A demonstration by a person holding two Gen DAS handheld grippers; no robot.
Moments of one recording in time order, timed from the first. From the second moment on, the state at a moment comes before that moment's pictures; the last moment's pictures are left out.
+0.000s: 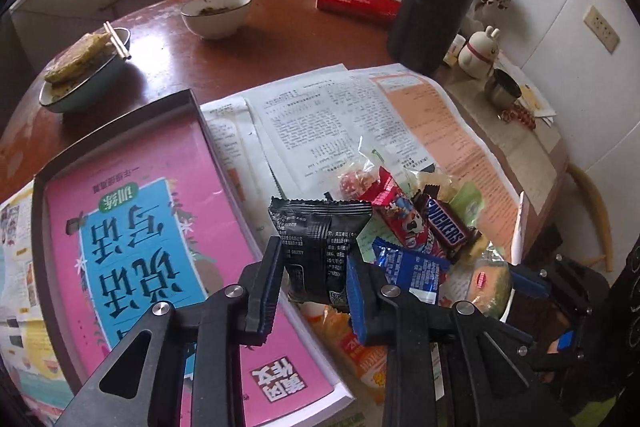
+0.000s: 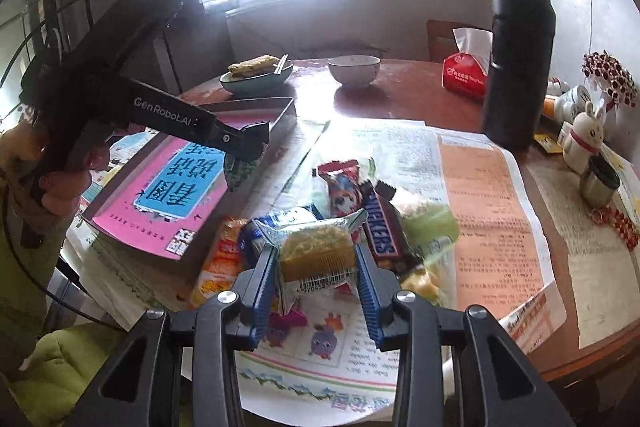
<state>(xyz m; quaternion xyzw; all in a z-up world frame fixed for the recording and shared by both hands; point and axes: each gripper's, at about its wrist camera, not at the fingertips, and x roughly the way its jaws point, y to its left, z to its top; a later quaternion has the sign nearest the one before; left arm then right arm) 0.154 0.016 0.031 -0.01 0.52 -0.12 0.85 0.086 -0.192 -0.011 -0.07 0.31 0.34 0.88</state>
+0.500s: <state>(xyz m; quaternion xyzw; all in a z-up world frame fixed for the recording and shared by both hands) 0.112 0.079 0.054 -0.04 0.48 -0.05 0.88 0.072 -0.135 0.016 -0.10 0.28 0.40 0.87</state>
